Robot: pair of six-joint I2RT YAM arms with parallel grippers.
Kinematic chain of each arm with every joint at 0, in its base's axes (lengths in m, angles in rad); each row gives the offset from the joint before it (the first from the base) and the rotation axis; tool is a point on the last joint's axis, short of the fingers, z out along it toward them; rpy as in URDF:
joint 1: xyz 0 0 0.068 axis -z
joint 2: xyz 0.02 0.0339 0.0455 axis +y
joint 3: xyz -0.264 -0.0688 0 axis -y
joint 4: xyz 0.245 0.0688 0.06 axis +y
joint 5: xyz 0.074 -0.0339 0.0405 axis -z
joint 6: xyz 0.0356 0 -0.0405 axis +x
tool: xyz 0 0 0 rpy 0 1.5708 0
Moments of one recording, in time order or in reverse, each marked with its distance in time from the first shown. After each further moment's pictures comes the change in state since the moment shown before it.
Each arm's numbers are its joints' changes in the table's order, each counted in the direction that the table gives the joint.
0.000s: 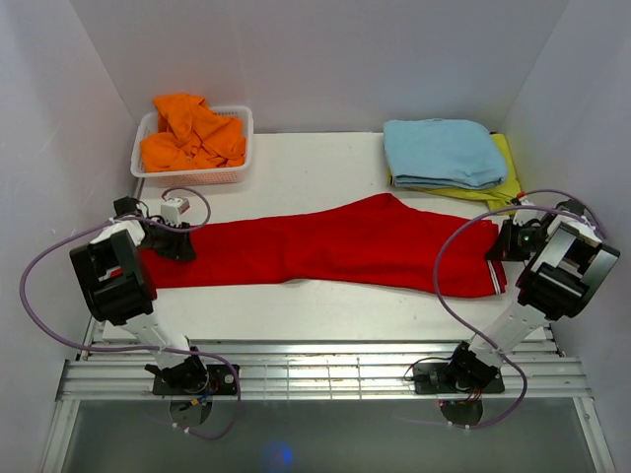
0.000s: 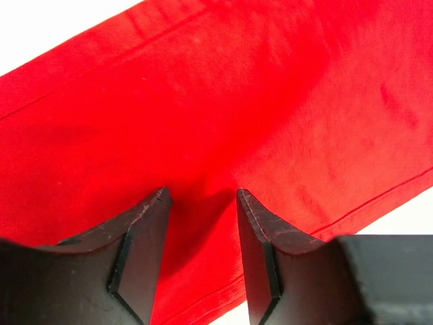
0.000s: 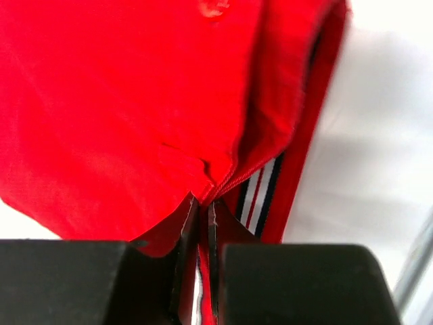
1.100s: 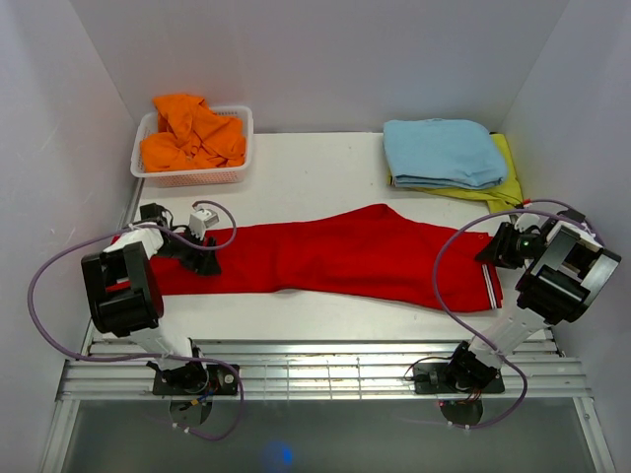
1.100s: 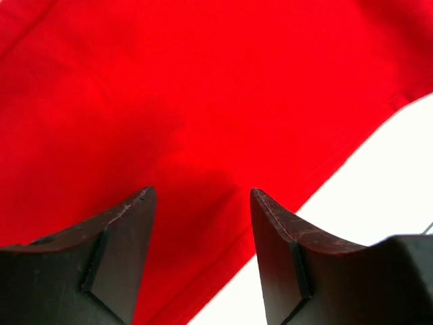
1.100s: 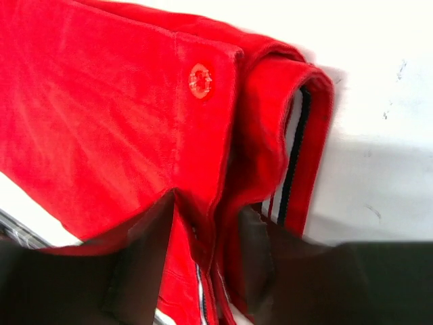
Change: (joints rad) left arm 0.146 -0.157 -0.137 0.104 0.134 0.177; right arm 0.038 -0.103 -0.152 -0.015 -0.088 0.118
